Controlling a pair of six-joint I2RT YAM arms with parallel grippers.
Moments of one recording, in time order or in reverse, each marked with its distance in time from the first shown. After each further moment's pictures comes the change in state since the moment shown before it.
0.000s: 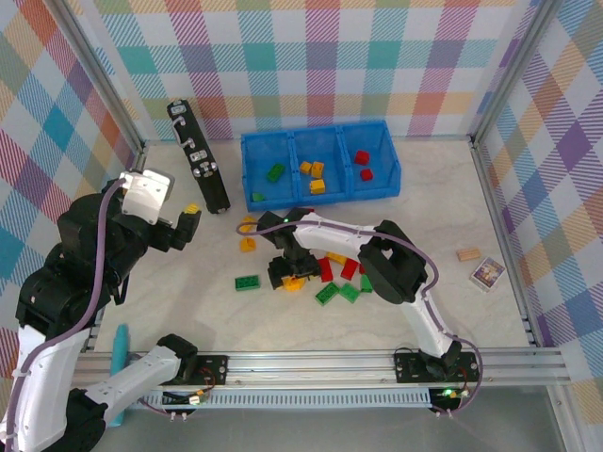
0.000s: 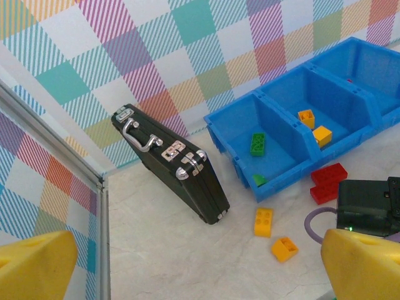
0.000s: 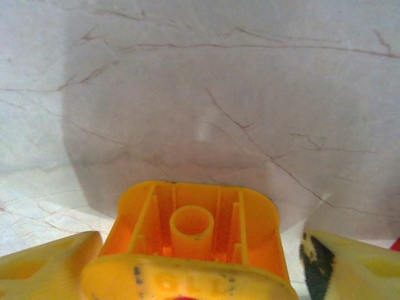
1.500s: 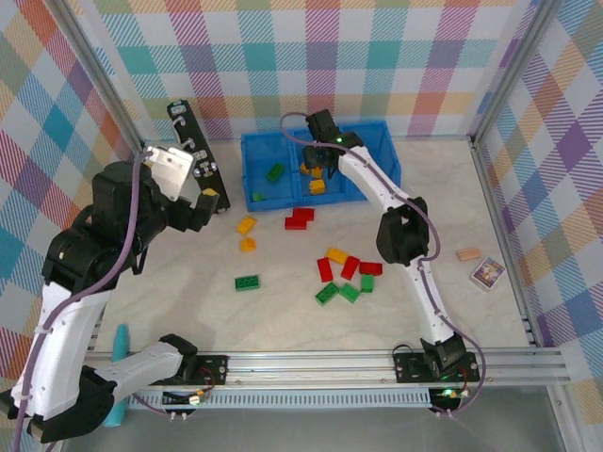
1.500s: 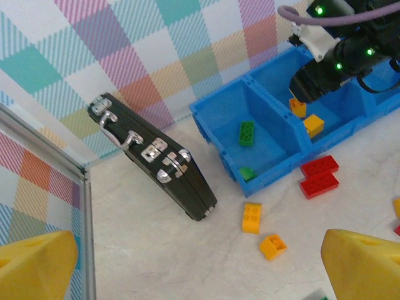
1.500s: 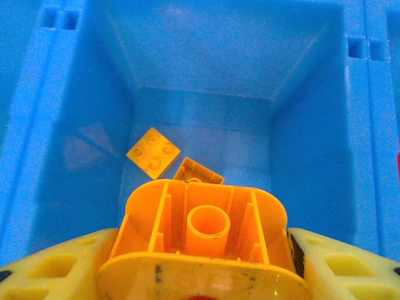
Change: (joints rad) left arm 0.006 0.175 0.097 -0.034 0.031 -0.047; right arm -0.454 0.304 0.768 0.240 0.331 -0.402
